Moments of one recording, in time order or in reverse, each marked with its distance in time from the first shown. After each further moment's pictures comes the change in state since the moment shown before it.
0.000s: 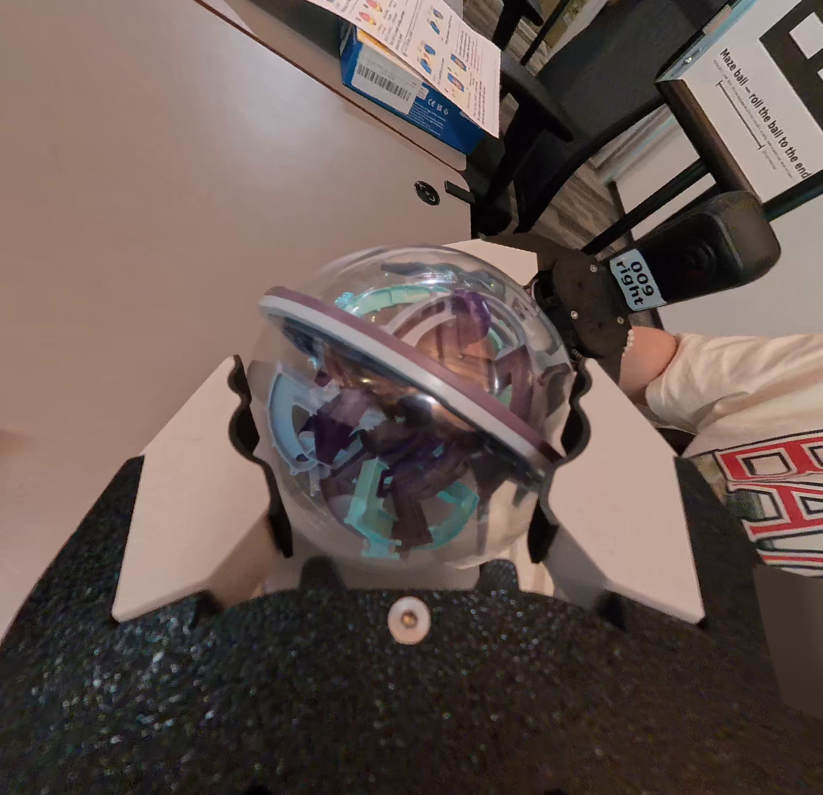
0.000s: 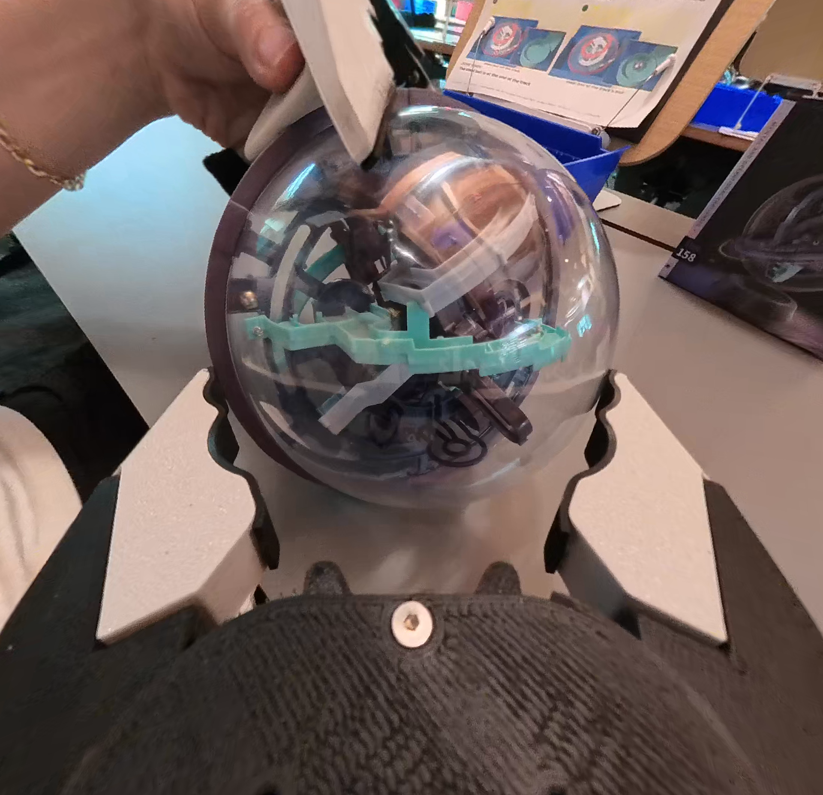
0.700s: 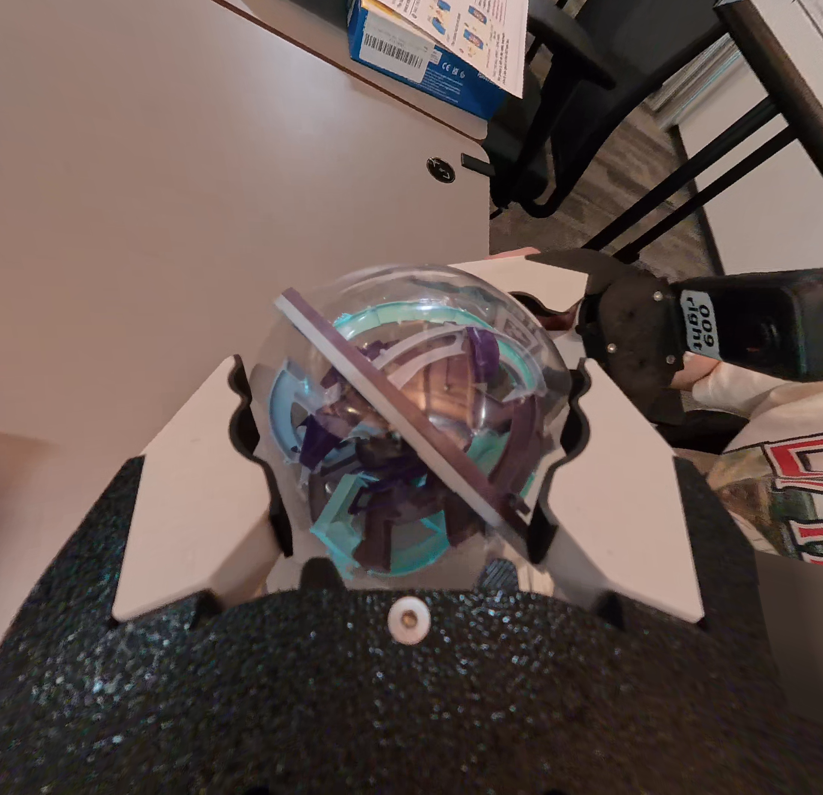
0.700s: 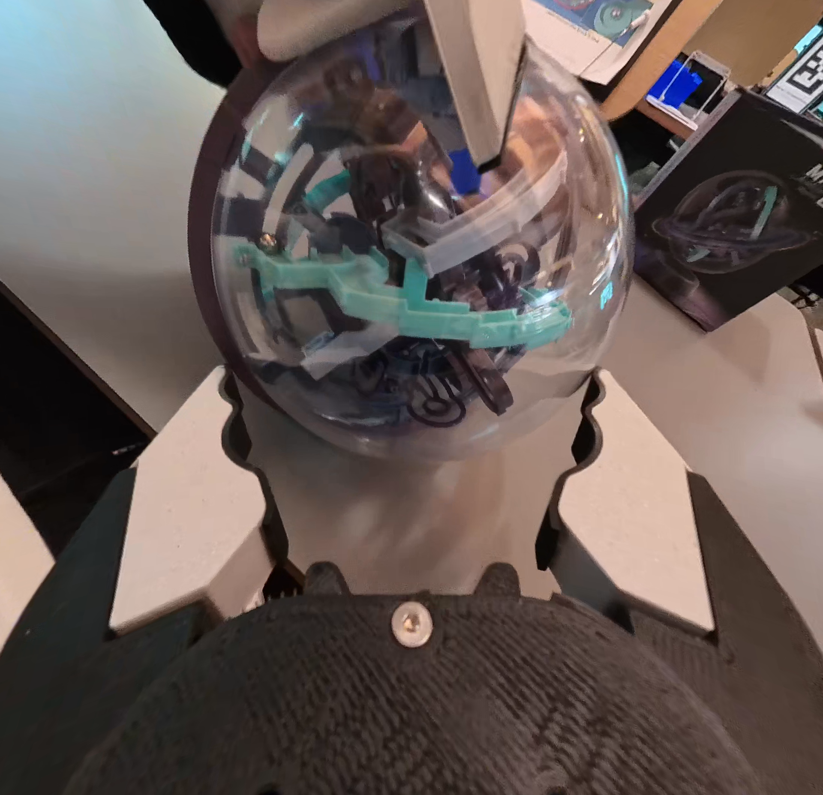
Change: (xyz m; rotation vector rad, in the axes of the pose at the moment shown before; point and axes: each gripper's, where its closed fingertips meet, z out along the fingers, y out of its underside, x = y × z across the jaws) left arm 0.008 0.000 0.007 -0.069 -0.086 0.082; right arm -0.006 0.019 -0.008 -0.173 0.174 -0.169
